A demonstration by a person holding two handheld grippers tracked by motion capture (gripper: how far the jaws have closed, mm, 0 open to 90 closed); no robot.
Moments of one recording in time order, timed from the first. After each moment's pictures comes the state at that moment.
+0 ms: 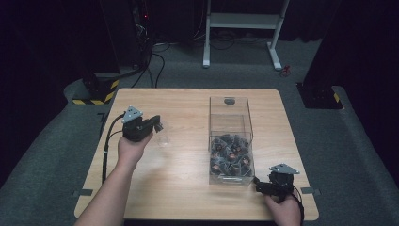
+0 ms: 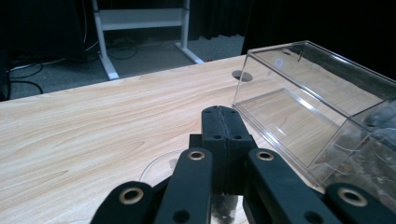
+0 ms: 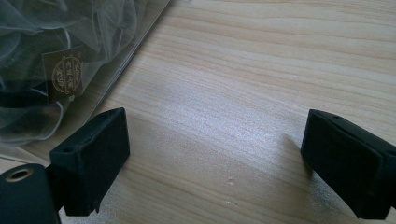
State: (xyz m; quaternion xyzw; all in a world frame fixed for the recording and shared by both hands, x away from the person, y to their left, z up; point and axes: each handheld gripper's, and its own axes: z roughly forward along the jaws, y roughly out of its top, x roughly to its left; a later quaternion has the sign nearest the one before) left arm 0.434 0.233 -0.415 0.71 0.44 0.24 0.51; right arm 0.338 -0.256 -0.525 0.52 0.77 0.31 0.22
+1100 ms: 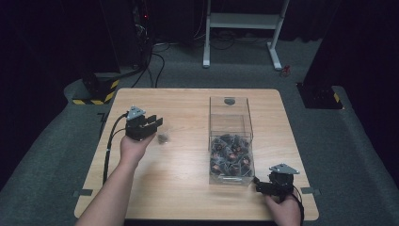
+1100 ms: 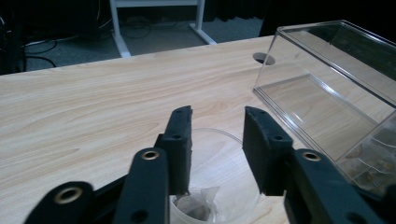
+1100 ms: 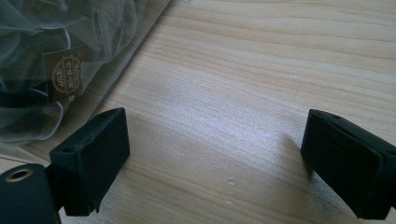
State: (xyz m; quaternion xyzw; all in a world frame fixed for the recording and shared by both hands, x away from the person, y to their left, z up) left arm 0.448 0.231 -0.429 0.71 0.47 0.23 0.47; right arm 0.338 -0.256 -0.525 0.52 0.77 0.31 0.22
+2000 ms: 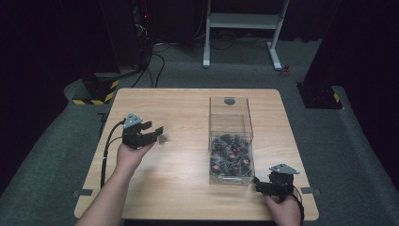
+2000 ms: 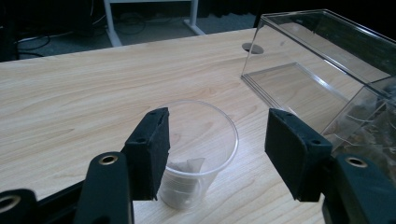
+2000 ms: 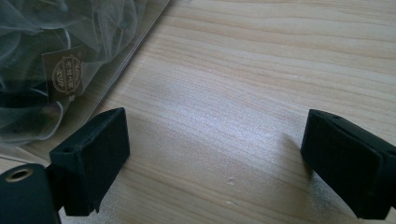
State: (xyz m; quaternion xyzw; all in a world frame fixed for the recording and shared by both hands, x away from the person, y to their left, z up) left arm 0.419 0.235 -0.430 0.72 0.47 0.22 0.47; right arm 0.338 -0.256 -0.525 0.52 0.77 0.31 0.22
